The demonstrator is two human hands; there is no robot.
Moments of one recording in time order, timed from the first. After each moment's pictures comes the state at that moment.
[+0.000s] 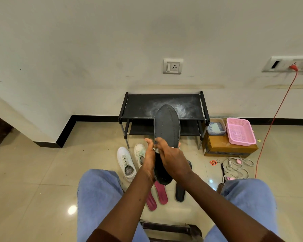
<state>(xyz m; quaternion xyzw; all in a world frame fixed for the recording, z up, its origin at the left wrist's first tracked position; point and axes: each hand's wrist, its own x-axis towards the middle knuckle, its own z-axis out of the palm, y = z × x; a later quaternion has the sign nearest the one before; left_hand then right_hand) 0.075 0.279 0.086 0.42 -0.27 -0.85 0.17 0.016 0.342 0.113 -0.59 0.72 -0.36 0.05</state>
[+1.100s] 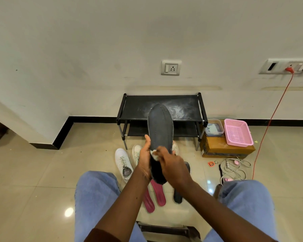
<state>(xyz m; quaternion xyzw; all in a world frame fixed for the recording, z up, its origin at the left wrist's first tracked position) 0.076 0.269 0.092 0.33 -0.18 -0.90 0.23 0.019 0.360 0.118 -0.57 0.75 -0.32 0.11</state>
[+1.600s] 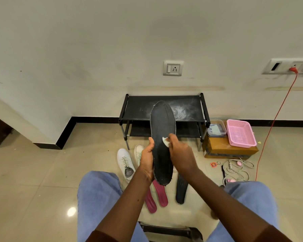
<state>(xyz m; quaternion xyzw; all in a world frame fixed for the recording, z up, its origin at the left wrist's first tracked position) 0.079 0.273 0.096 0.36 -0.20 -0.88 0.22 -0.012 0.333 0.110 -0.53 0.81 -0.27 0.04</state>
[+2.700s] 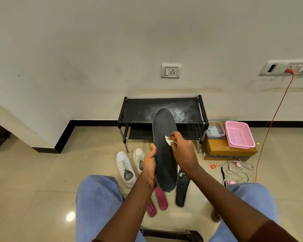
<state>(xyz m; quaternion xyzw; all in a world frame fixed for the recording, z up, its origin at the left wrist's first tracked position) 0.075 0.289 0.106 0.40 -0.26 -0.85 0.21 -0.028 0.325 0.115 -0.44 0.83 -0.32 0.13</state>
